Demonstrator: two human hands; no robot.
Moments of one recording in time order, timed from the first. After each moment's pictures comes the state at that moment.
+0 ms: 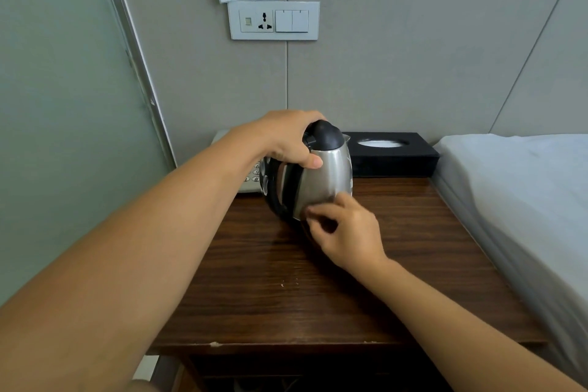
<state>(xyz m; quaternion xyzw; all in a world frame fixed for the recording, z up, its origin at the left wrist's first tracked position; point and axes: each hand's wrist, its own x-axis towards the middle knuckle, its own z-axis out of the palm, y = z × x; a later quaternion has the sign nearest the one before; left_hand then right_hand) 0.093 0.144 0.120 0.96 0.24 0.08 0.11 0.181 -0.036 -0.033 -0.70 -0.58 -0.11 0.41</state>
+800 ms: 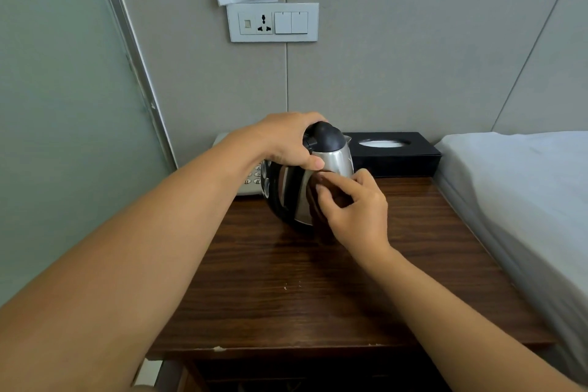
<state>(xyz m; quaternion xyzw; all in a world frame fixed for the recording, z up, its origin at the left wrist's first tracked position) 0.094 0.146 0.117 0.97 0.22 0.09 0.10 0.179 -0.024 -0.010 -0.68 -0.48 -0.12 0.54</state>
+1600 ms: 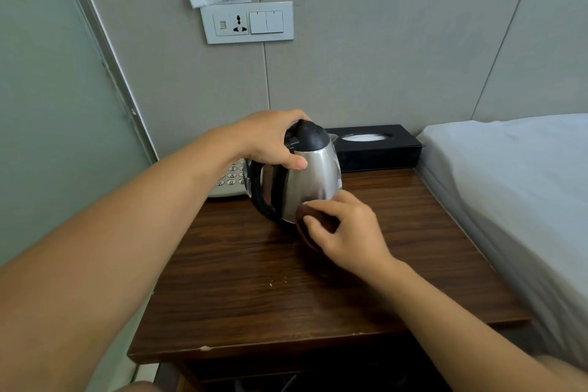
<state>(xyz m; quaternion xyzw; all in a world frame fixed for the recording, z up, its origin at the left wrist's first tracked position) 0.097 0.143 0.121 0.97 0.19 0.07 0.10 0.189 -0.064 -0.022 -0.70 -0.56 -0.03 0.44</state>
